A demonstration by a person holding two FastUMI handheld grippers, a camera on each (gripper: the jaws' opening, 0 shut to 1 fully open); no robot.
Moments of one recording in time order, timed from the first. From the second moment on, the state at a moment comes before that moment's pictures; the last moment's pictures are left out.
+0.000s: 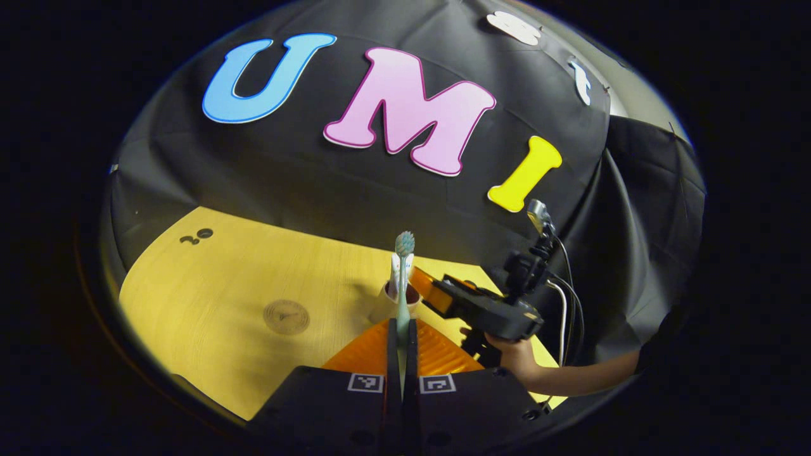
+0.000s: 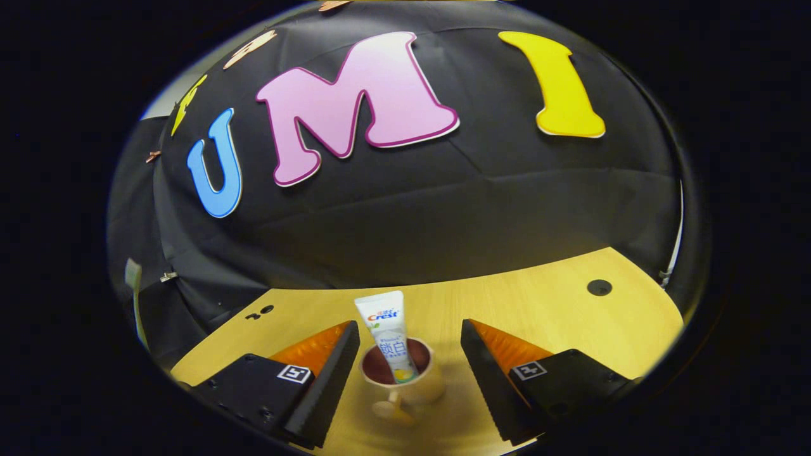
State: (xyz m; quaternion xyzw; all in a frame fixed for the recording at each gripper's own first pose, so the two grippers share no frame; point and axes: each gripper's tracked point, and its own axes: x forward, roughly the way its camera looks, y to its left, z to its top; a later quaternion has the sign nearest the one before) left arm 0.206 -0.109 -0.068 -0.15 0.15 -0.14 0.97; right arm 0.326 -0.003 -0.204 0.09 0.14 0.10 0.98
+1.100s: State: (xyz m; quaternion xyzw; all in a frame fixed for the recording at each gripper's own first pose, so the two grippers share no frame) left arm 0.401 -0.189 -0.087 -0.14 -0.01 -0.23 0.96; right arm 0.270 -0.105 -0.215 0.03 0.17 0.04 0.98
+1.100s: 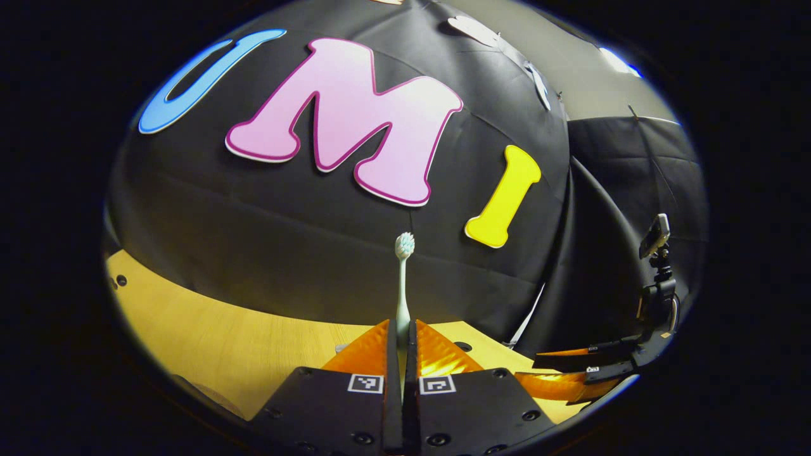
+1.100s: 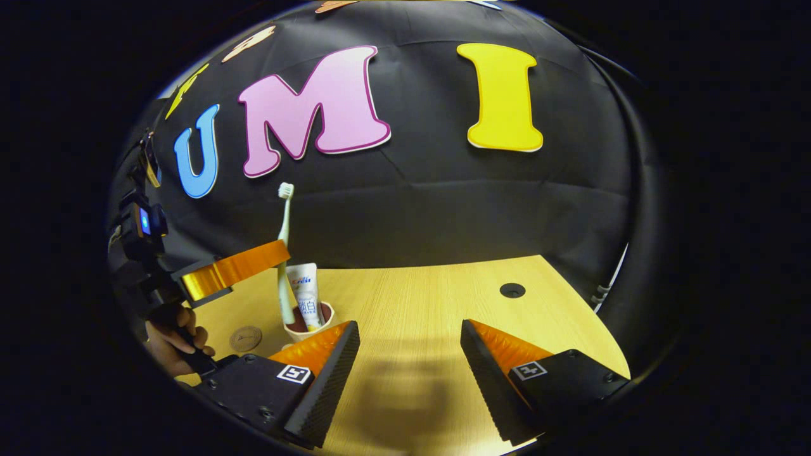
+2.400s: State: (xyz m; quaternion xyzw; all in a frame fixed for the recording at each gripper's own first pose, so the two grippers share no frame) left arm 0.317 -0.145 -0.136 -0.14 0.03 -0.18 0.97; right arm 0.261 -0.070 -0.219 0.05 0.20 0.08 0.98
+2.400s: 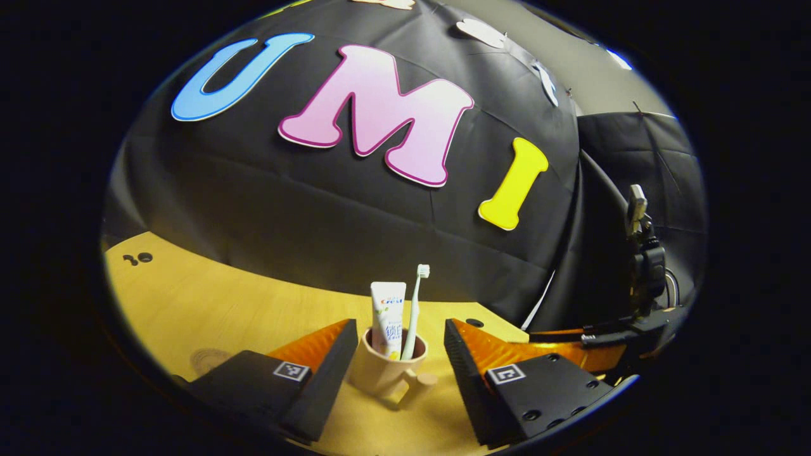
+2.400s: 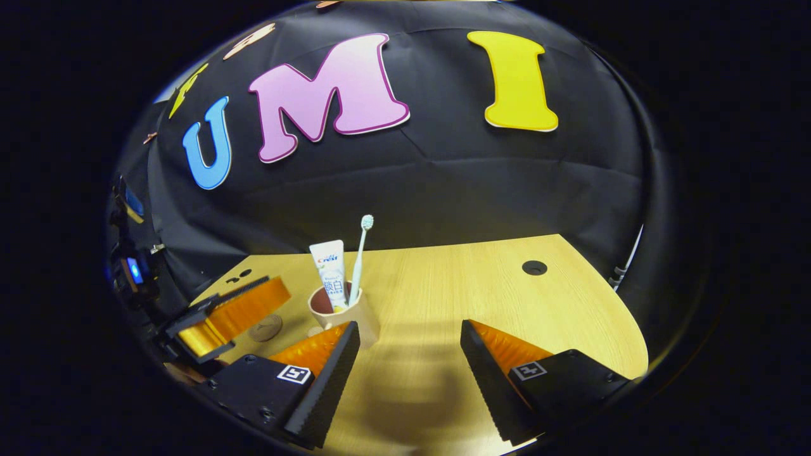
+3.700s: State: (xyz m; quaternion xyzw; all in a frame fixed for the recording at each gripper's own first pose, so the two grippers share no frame) left arm 0.074 0.150 -0.182 -0.19 0.15 0.12 0.96; right arm 0.293 0.043 -0.313 -0.01 0.54 0.12 0.83
